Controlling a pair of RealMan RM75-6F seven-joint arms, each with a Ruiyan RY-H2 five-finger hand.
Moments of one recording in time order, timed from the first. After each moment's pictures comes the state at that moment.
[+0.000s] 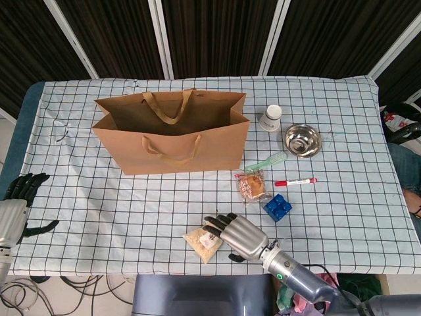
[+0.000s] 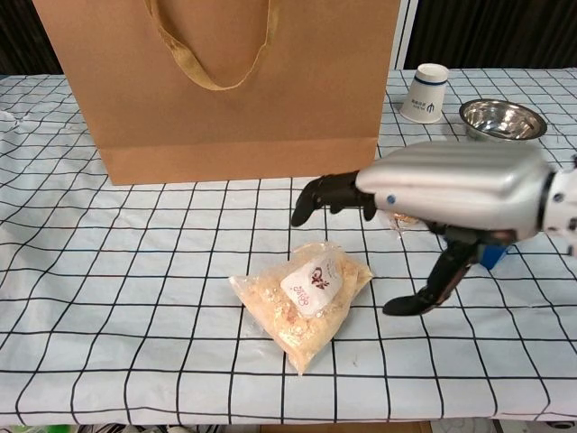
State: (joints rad) left arm -0.16 -1.10 -0.05 -1.64 1.48 1.41 -0.12; right arm 0.72 -1.35 0.02 -1.98 -1.34 0.90 -0.53
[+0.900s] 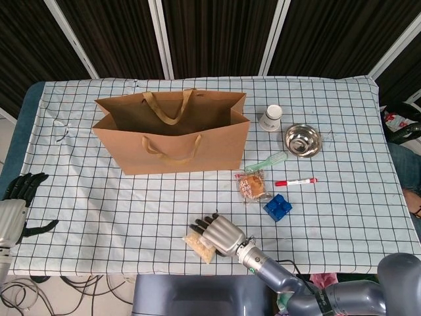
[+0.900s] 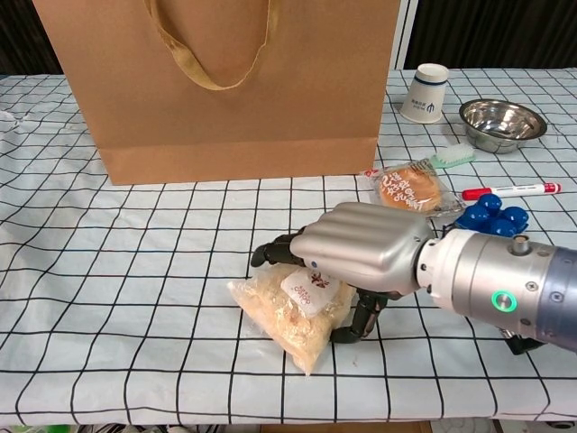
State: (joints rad) left arm -0.16 -1.10 -0.06 -1.64 1.47 1.42 -0.12; right arm 0.79 -1.63 0.03 -1.71 -1.20 0.88 -0.70
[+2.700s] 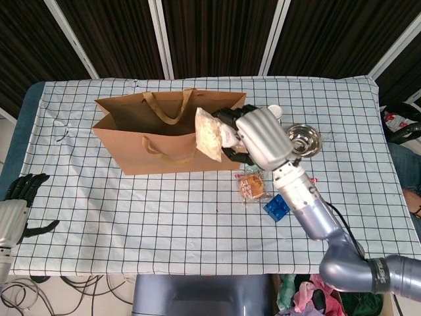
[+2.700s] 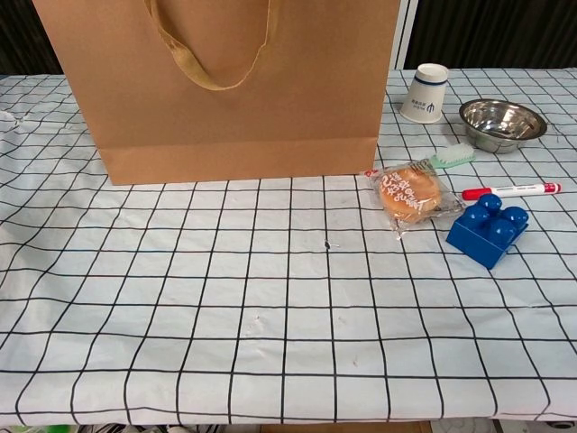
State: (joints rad) left arm -0.16 -1.10 -0.06 -1.65 1.47 1.41 -0.11; right arm 0.91 -1.08 0.58 -1.98 -1.00 1.03 -0.23
